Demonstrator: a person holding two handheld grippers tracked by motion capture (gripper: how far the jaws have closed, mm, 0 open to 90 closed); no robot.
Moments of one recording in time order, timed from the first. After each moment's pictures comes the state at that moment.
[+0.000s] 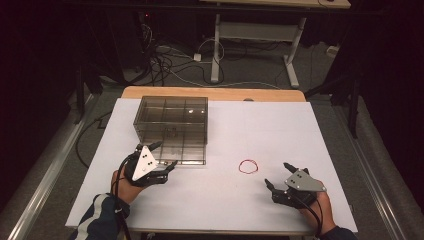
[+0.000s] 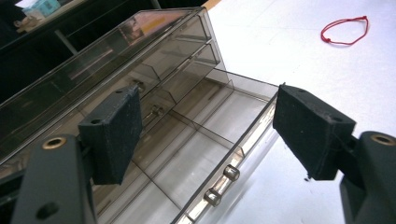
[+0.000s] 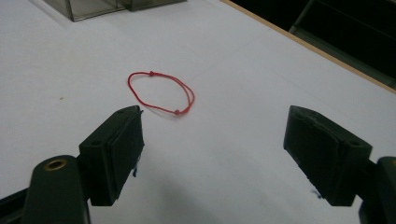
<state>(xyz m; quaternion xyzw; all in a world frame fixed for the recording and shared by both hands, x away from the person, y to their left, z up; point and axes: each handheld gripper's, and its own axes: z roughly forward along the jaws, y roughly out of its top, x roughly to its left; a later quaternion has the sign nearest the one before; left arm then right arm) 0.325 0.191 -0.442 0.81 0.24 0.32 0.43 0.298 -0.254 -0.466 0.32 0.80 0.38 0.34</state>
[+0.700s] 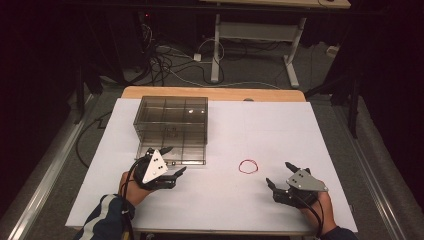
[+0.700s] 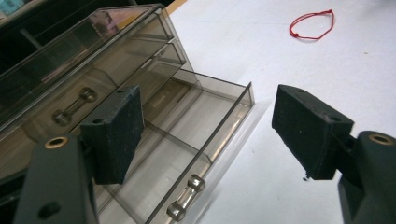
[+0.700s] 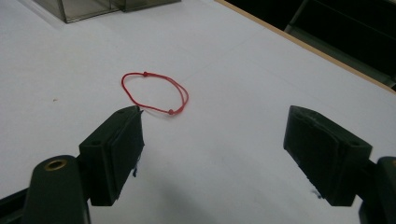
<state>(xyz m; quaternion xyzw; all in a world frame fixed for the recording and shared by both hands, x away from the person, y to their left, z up) 0.324 0.169 -0.449 0.83 0.21 0.29 0.42 0.299 -0.257 -0.465 0.32 0.79 0.39 0.34</state>
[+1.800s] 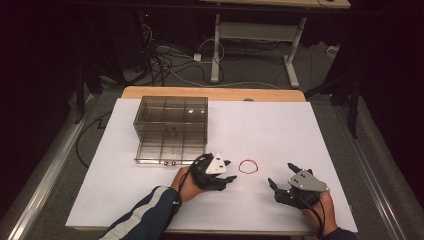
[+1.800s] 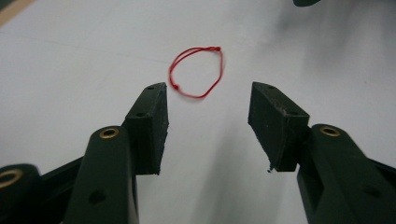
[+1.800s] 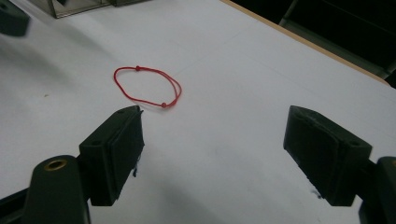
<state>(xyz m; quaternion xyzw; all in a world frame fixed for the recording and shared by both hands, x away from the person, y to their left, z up) 0.354 0.025 -0.461 0.89 0.14 0.13 0.41 0.297 -0.260 -0.465 0.34 0.79 0.38 0.35</state>
